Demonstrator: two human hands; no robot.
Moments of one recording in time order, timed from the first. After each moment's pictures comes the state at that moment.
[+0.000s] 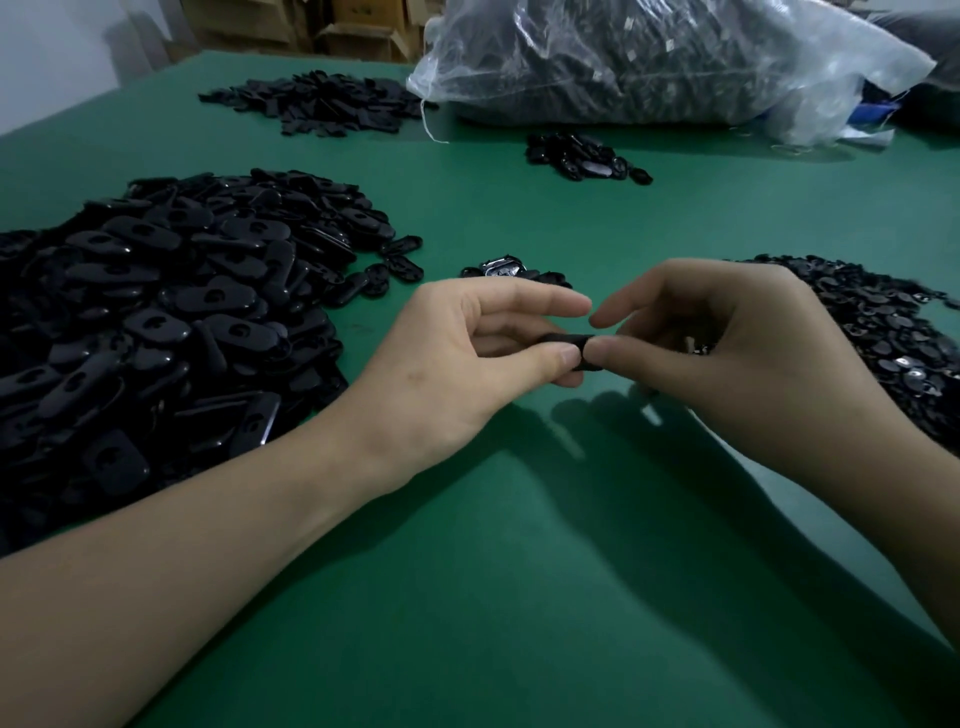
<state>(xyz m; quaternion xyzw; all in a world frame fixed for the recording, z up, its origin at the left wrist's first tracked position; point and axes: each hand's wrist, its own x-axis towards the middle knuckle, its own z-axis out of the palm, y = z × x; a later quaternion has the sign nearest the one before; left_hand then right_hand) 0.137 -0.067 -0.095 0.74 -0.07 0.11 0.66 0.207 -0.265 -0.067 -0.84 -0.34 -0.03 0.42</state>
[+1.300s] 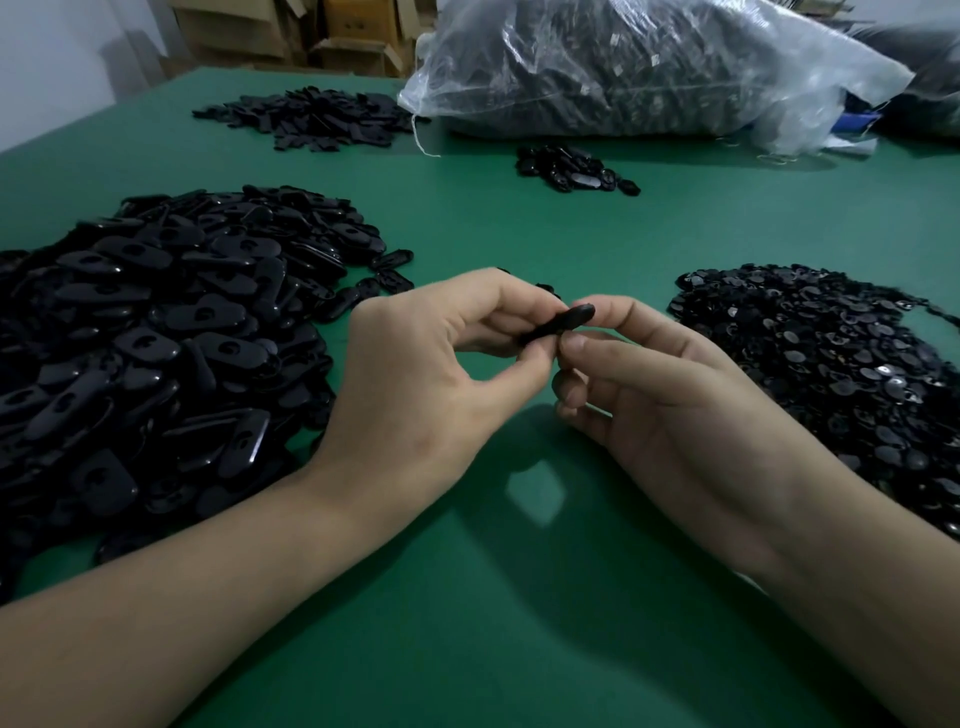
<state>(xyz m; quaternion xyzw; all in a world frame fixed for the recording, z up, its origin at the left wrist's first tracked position) 0.126 -0.080 -0.088 0.82 -0.08 0.36 0.45 0.179 -0.237 -0.078 -0.54 -0.17 0.27 0.78</state>
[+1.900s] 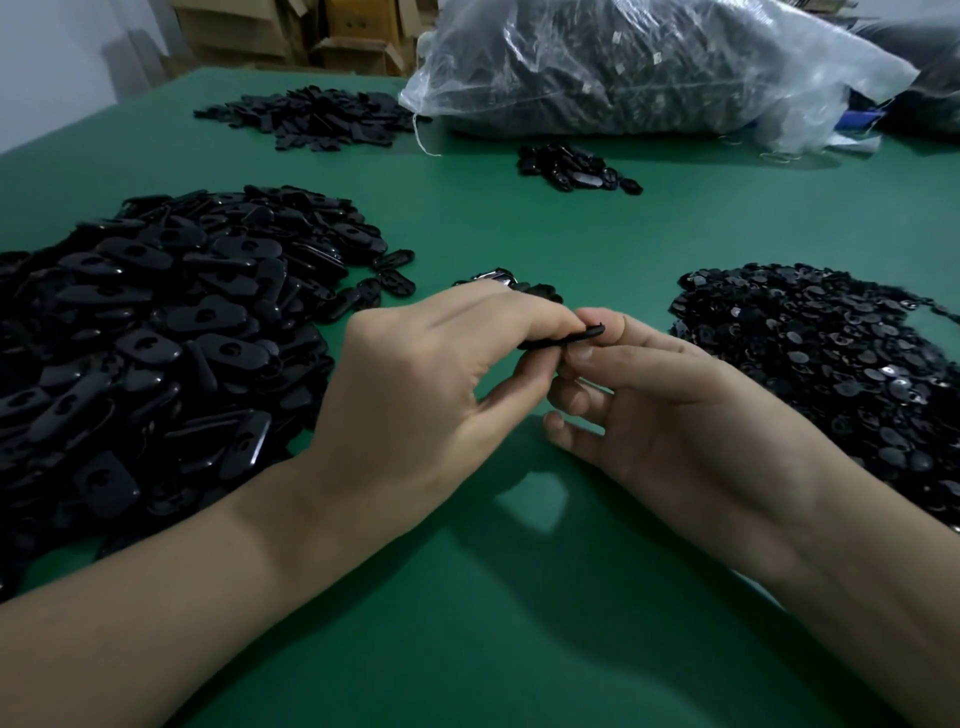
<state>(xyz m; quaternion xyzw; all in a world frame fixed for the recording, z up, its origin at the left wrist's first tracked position) 0.124 -0.071 -0.088 0.84 -0.17 0.46 0.23 0.185 -0.239 -0.082 -0.46 -0.14 0.35 0.80</state>
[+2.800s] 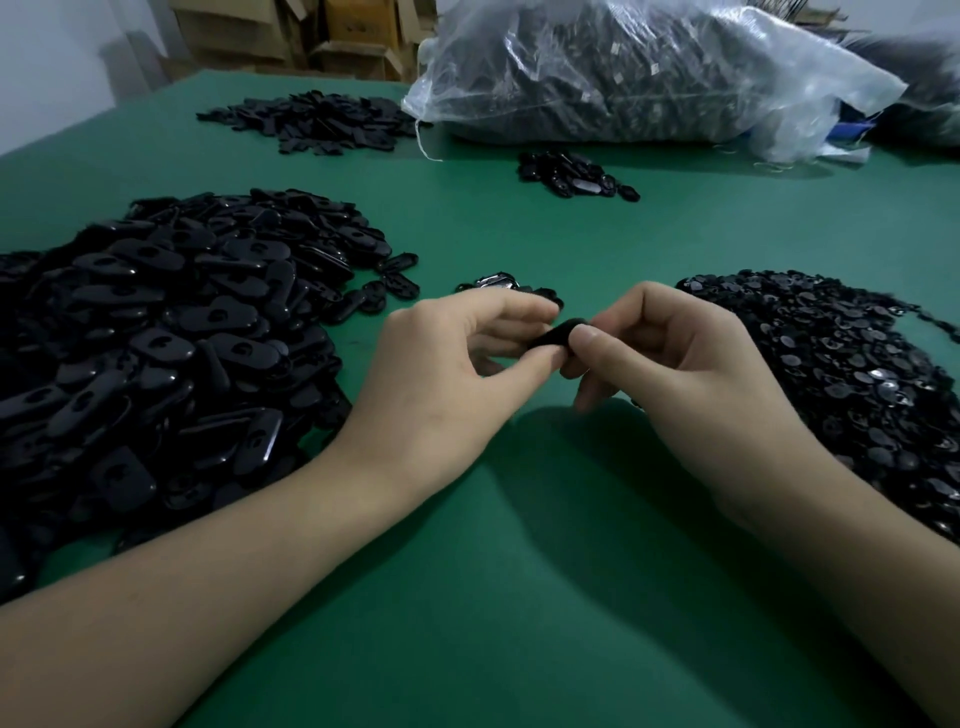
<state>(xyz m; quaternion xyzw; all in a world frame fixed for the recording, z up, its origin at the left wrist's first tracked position) 0.135 -0.074 -0.093 0.83 0.00 0.24 0.51 0.200 -0.248 -0.087 -0.75 -0.28 0.03 0.60</state>
